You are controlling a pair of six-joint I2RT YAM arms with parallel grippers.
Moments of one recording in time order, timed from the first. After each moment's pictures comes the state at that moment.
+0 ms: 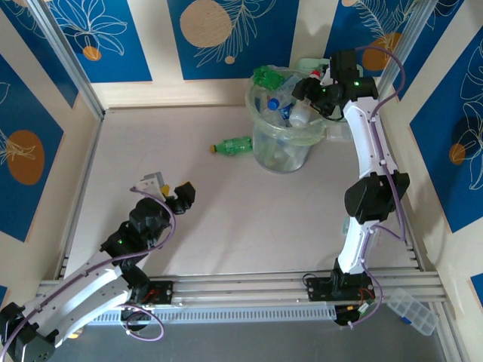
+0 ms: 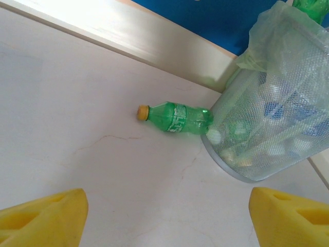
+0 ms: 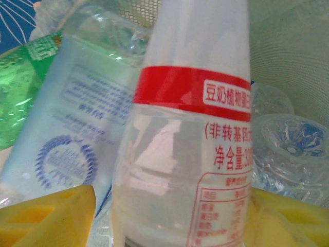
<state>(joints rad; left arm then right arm) -0.71 0.63 0.43 -0.07 -0.42 -0.65 0.09 1.94 2.20 -1.08 -0.28 0.56</state>
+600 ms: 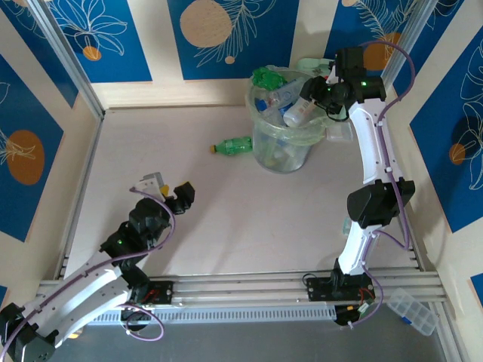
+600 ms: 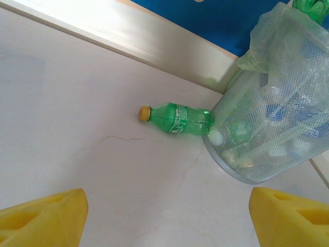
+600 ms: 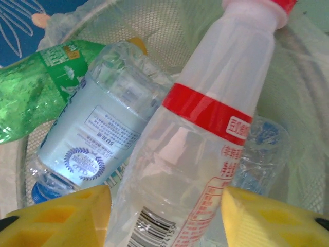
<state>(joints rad) -0.71 0.62 0.43 -0.08 -0.43 -0.65 0.10 1.89 2.22 -1.13 -0.18 0.51</state>
